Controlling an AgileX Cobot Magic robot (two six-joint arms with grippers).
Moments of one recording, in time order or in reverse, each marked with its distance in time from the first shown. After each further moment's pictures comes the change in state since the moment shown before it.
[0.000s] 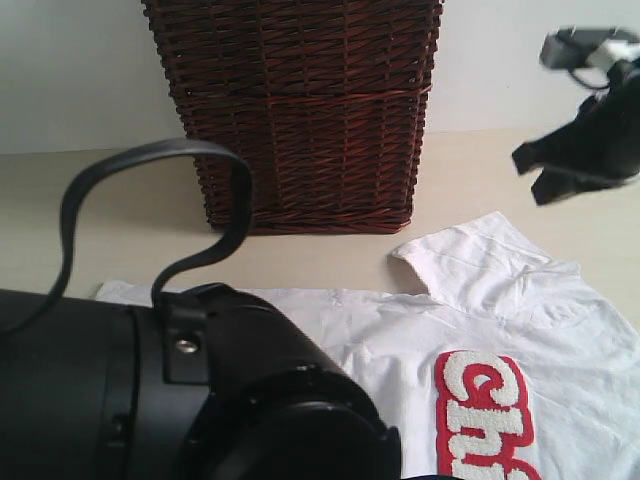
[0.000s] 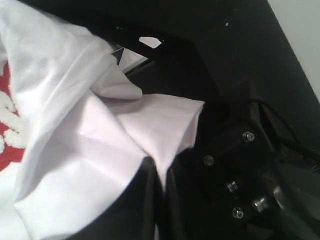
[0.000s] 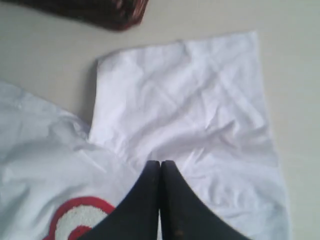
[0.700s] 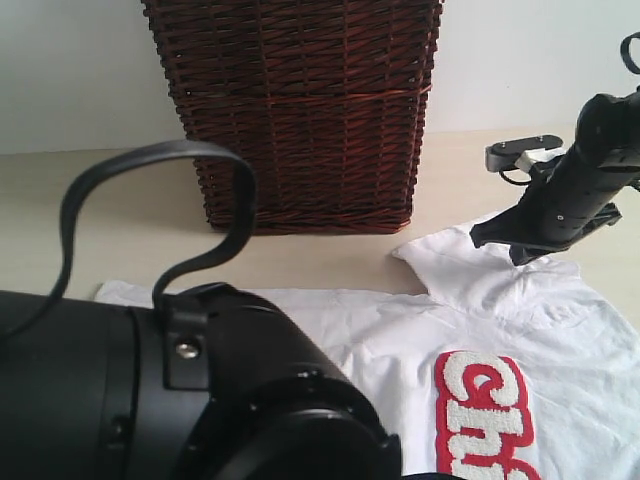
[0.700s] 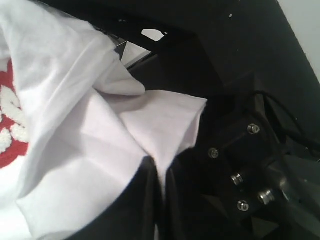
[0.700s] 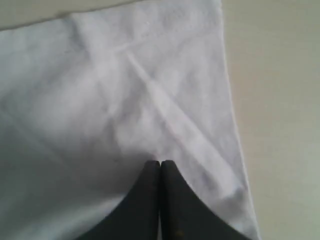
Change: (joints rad) left arm 0.000 0.000 0.000 0.029 0.002 -0.008; right arm 0.033 0.430 -0.126 -0.311 -0.234 0.295
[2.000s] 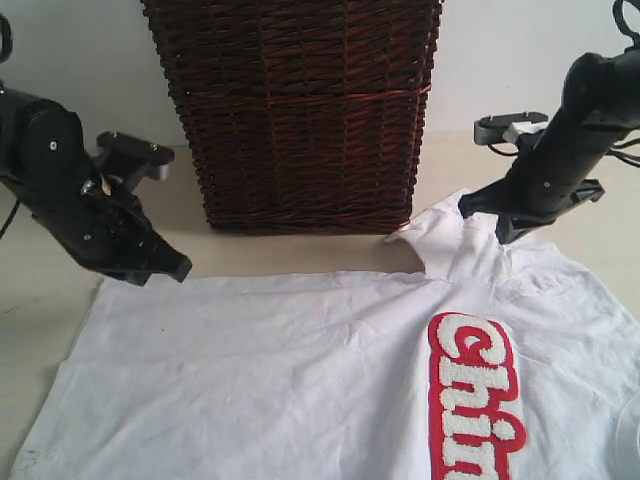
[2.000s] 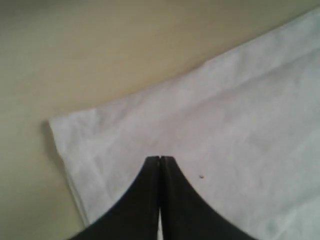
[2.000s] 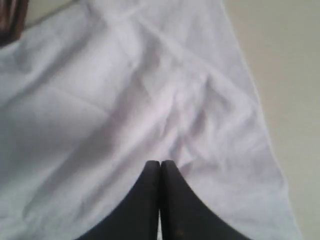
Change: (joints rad) left arm 0.966 0.142 0.003 0.519 -0.330 -0.973; right arm 0.001 0.051 -0.184 0.072 0.182 -0.043
